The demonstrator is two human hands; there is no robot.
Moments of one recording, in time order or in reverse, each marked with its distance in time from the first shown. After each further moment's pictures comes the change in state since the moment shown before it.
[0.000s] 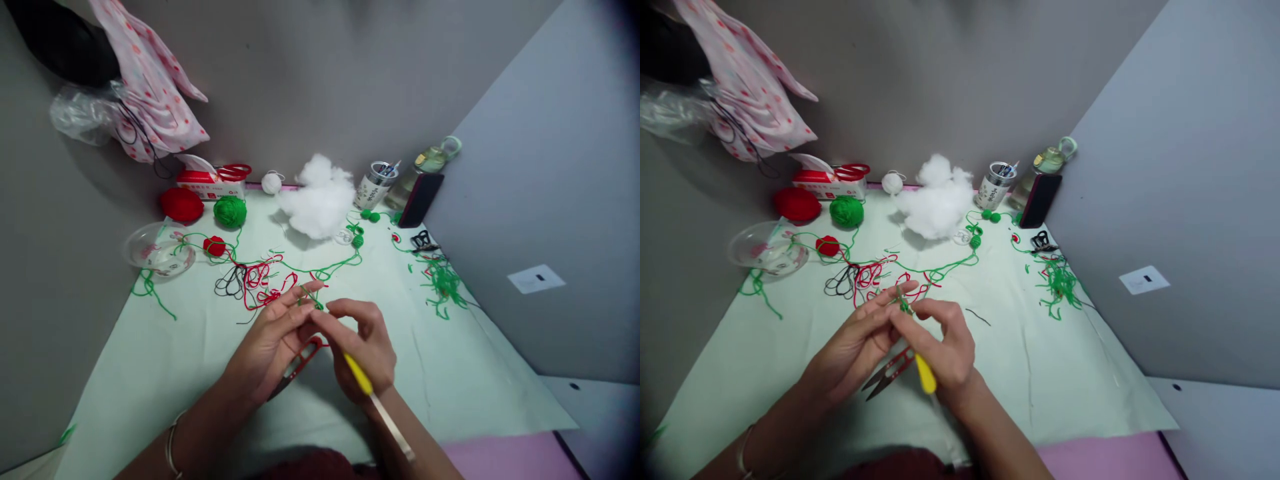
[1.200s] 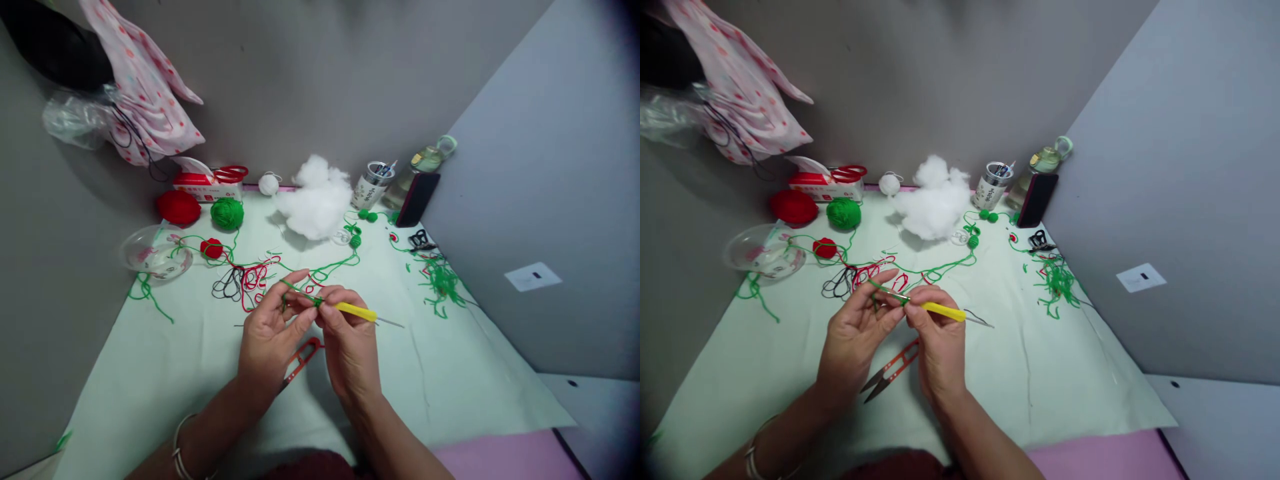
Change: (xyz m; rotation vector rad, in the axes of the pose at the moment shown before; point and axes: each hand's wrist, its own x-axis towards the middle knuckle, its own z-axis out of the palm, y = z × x) left_hand 0.006 -0.015 0.001 0.398 0.115 0.483; right_hand 0.014 -0.009 0.030 1.009 0.286 0.892
